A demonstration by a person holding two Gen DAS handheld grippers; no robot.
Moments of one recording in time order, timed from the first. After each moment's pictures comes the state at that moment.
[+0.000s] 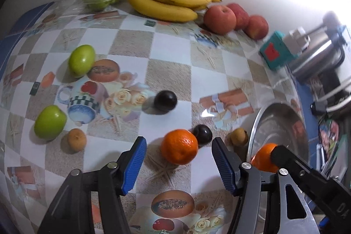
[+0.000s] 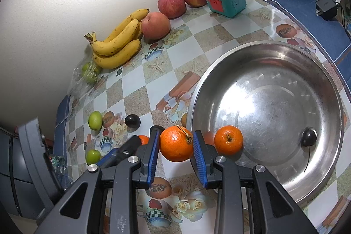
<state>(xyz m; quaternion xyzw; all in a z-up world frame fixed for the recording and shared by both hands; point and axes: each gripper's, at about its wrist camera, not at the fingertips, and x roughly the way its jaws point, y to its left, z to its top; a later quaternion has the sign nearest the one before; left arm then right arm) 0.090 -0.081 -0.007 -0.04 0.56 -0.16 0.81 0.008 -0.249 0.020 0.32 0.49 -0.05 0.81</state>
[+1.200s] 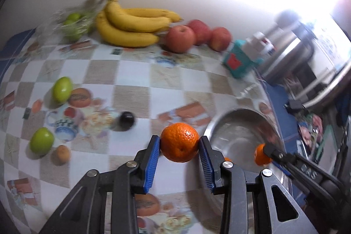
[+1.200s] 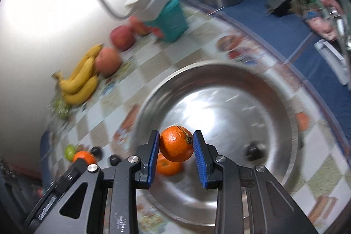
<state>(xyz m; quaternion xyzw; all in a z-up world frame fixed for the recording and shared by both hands) 0.068 -0.112 0.042 -0.04 0.51 -0.24 0.83 -0.028 -0.322 0.023 0.33 0.45 -0.20 0.81</state>
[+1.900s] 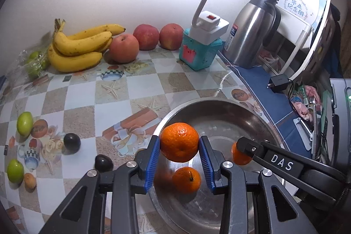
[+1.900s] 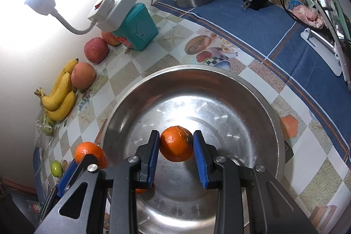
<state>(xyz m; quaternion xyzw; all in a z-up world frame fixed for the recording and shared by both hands) 0.043 -0.189 0.023 0.03 0.44 -0.30 0.85 -0.034 -0.348 -0.010 0.36 0.44 -0.23 0.79</state>
